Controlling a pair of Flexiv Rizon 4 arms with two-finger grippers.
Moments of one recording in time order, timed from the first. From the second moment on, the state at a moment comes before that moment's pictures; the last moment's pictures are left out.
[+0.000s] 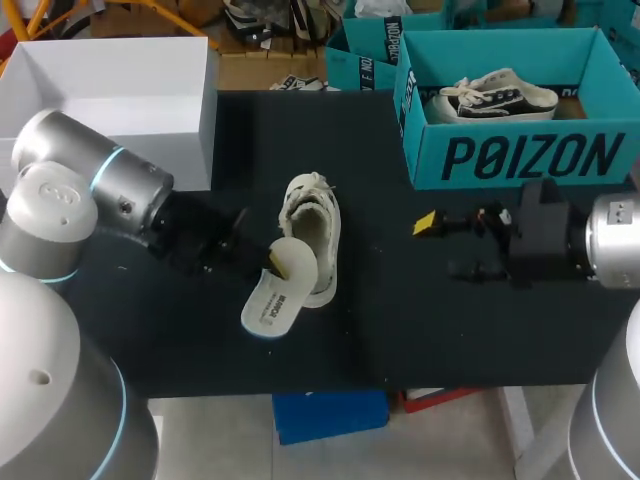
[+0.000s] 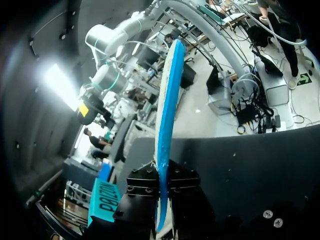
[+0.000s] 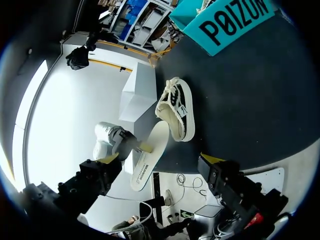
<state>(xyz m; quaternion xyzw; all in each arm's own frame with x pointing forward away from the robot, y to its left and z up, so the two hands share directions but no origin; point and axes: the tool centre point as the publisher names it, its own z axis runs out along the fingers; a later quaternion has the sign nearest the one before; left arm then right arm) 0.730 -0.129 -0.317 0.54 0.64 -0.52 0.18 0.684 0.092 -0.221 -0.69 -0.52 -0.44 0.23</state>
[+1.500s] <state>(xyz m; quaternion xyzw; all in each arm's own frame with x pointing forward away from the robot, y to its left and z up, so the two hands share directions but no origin) 0.806 -0.153 -0.370 0.56 0.67 -0.47 0.10 0.681 0.094 -0.223 -0.70 -0.51 -0.45 0.21</state>
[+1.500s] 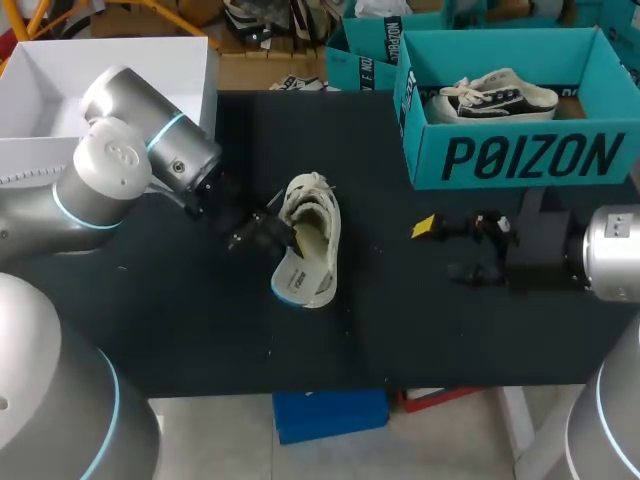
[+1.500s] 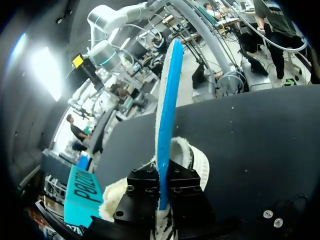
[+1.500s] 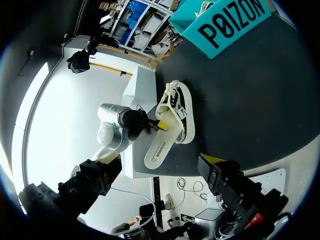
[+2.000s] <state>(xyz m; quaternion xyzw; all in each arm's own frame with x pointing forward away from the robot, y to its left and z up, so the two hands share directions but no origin) 0.826 -0.160 -0.381 0.56 0.69 -0.45 0.11 0.681 0.094 -0.223 -0.70 -0.51 -0.45 0.21</state>
